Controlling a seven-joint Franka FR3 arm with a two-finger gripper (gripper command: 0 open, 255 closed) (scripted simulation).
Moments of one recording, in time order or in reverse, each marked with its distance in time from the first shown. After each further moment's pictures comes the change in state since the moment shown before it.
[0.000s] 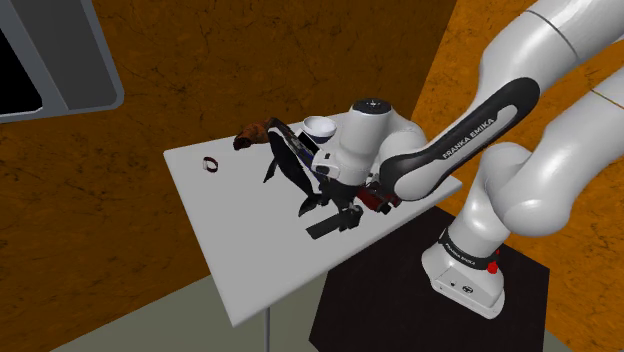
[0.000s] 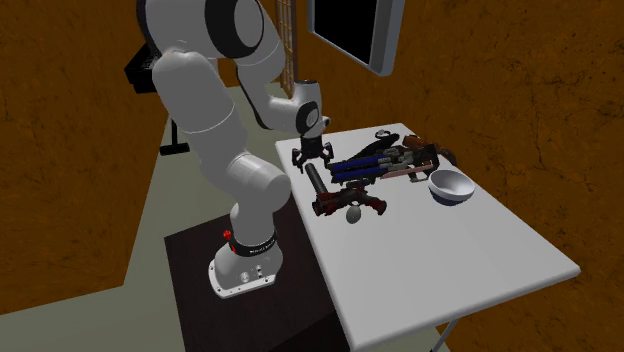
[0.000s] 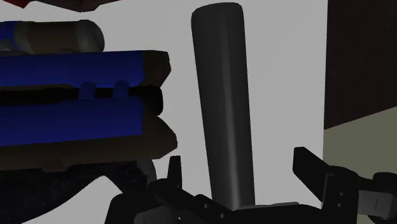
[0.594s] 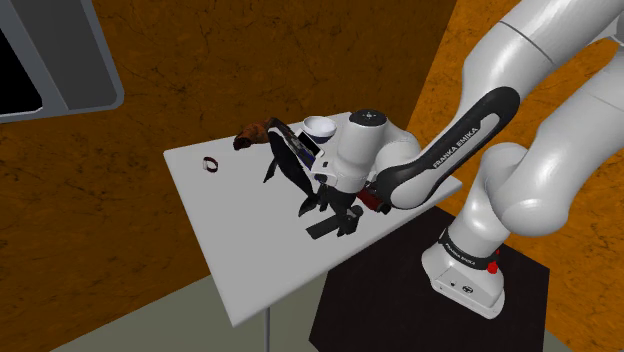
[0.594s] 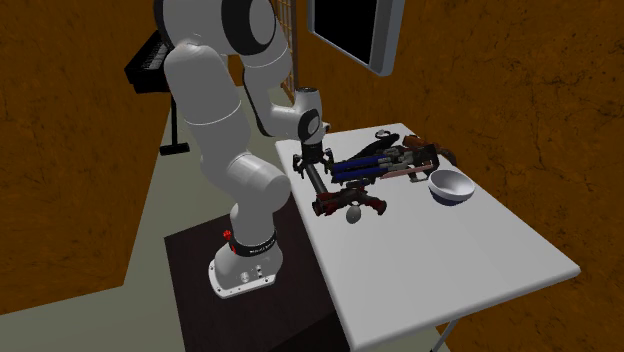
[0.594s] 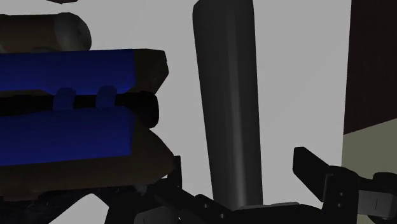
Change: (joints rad) arm -0.023 0.089 0.012 -0.006 -0.034 0.096 0.021
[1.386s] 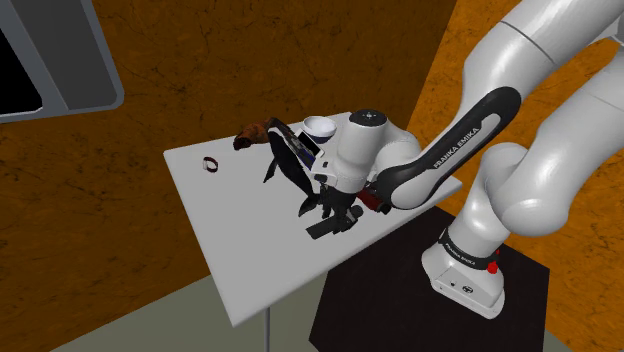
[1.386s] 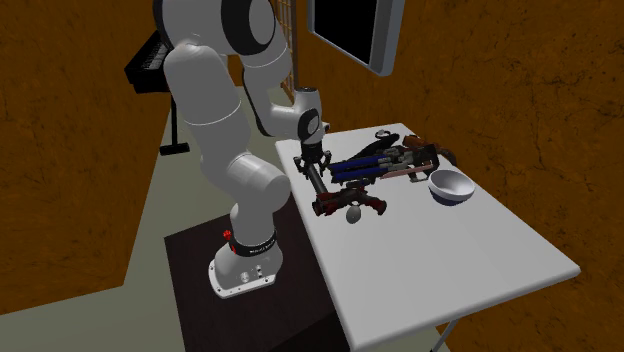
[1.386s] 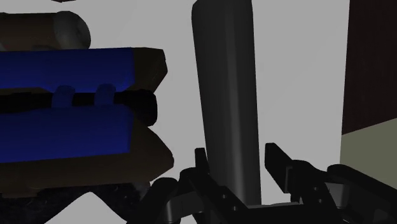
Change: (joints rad) arm 0.002 -0.003 0.002 0.000 0.000 -0.004 0.000
